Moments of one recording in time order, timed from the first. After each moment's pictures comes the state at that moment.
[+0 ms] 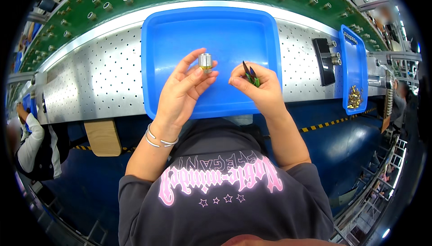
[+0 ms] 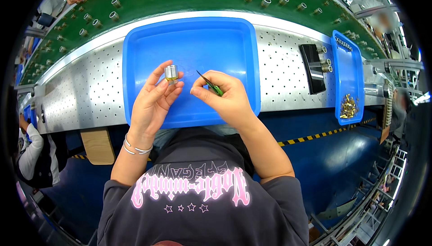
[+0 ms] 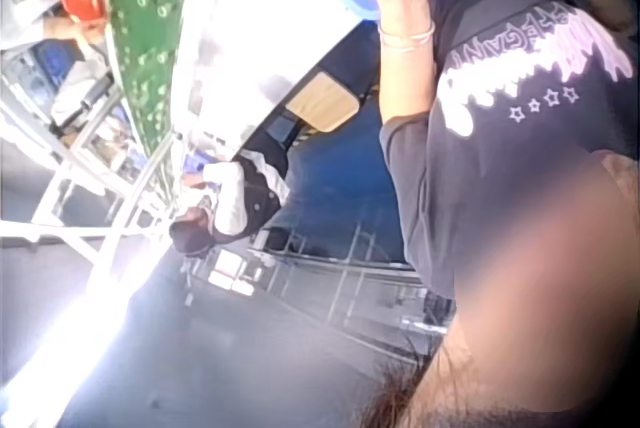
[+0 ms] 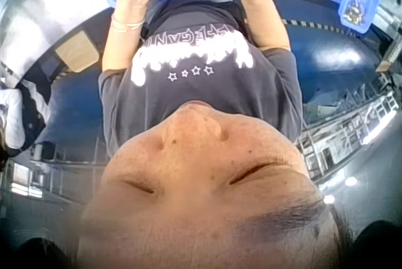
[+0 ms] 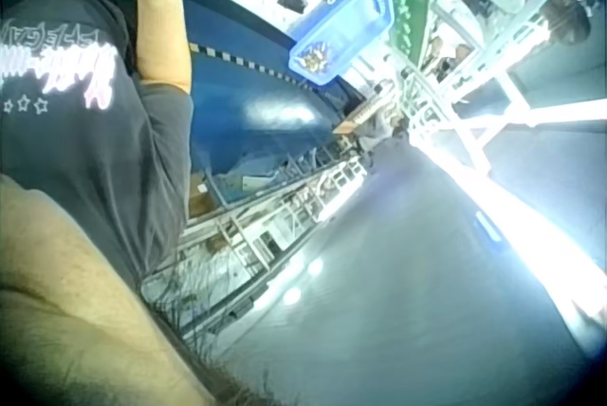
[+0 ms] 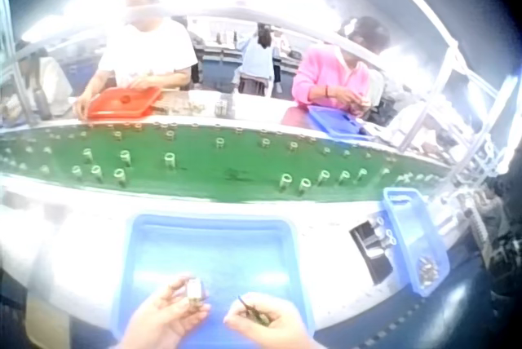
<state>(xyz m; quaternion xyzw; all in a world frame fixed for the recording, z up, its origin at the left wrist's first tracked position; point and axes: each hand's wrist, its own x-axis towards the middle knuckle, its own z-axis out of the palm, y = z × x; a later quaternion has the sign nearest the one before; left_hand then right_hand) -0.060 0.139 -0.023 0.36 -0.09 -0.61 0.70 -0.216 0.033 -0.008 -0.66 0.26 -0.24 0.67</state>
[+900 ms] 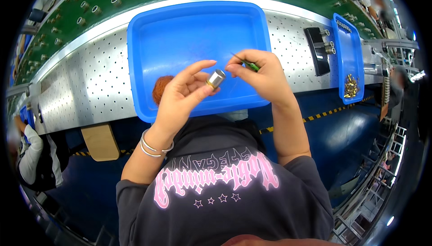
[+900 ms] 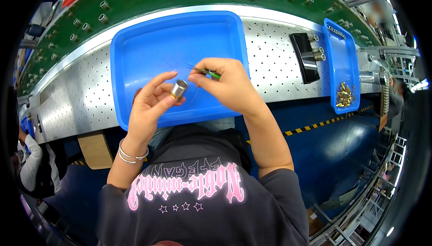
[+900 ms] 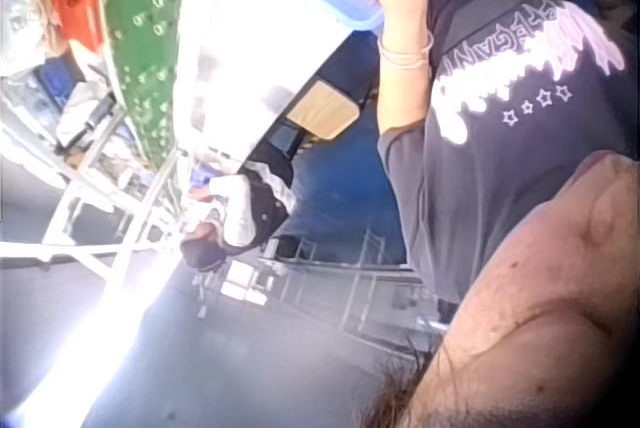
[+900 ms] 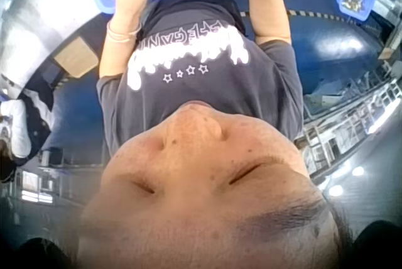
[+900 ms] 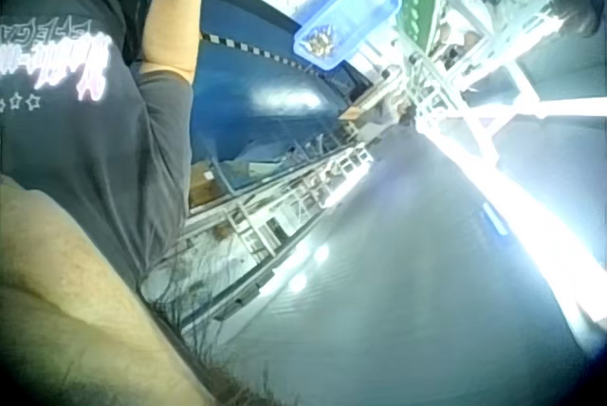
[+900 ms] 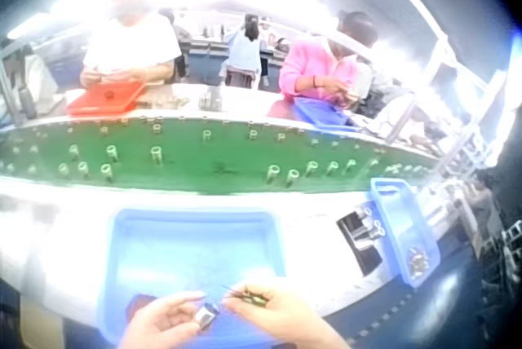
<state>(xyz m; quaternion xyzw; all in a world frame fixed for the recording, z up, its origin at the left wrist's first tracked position) -0.076 0.144 -0.017 0.46 -0.29 -0.58 0.61 -0.228 0.007 0.011 -0.75 0.31 -0.14 0.57</state>
